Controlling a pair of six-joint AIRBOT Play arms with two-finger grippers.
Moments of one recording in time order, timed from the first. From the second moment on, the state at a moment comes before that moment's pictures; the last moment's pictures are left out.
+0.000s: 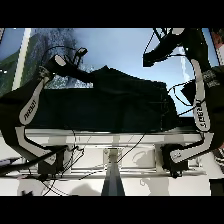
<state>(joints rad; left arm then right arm) -0.17 -1.74 1.34 0.92 -0.92 -0.78 0.19 -1.66 1.83 -1.41 1.51 1.27</state>
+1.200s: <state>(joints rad) -0.71 -1.38 1.50 0.75 -1.27 -0.93 -0.20 -1.42 1.83 -1.47 1.30 1.39</state>
